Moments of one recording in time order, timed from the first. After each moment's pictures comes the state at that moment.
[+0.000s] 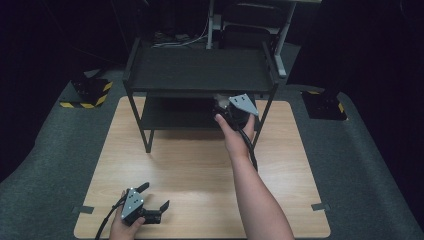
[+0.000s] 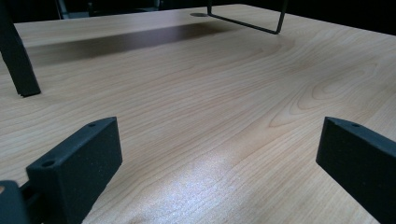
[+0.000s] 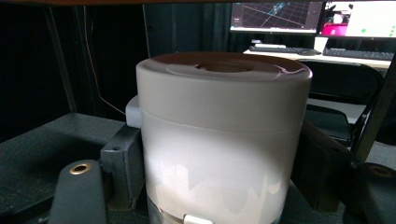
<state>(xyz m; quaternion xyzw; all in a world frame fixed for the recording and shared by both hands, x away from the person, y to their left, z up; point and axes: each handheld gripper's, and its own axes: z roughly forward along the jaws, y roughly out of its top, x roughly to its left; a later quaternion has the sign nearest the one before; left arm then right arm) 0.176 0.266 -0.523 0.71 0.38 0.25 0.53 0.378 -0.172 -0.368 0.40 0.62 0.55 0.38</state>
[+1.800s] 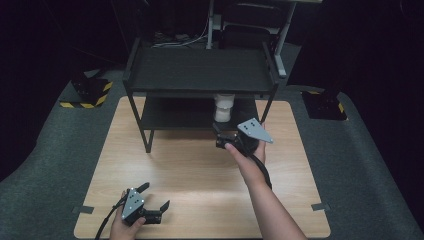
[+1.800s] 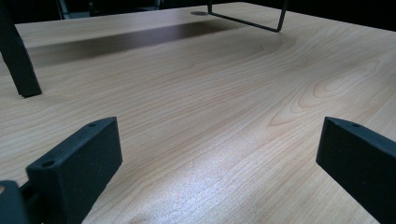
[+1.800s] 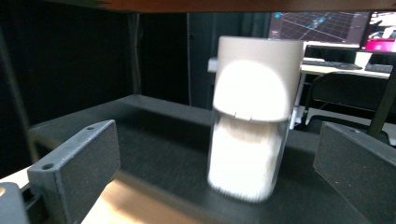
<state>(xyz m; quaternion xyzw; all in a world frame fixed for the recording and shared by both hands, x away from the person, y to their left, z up) 0.175 0.264 -0.522 0.72 0.38 0.26 0.53 0.311 -0.227 -0.390 0.33 0.64 0.59 0.35</state>
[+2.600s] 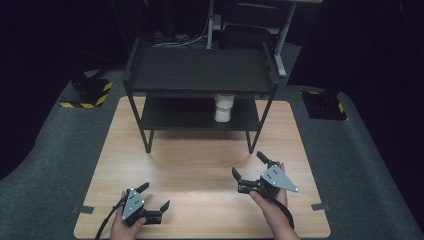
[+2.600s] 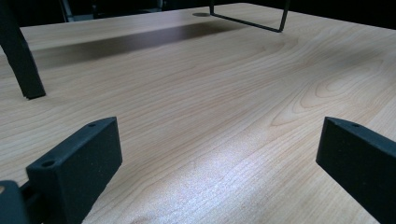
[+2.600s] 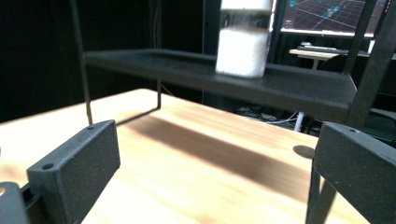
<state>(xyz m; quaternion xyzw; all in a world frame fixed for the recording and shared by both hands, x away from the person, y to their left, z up) 0.173 0.261 -0.523 0.71 0.38 0.26 0.53 0.230 -0.304 -0.462 0.30 0.67 0.60 0.33</state>
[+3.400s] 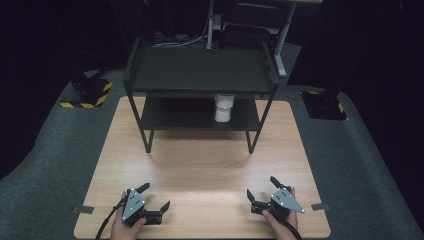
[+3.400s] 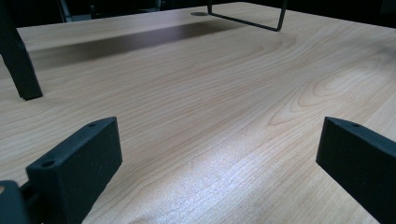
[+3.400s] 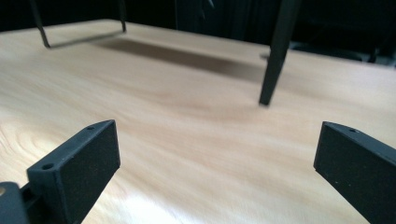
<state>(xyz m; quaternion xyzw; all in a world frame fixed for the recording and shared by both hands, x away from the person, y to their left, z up) 0.173 0.261 -0.522 0.72 0.38 0.26 0.53 0.201 -0.338 -0.521 0.38 0.70 0.52 0.33</state>
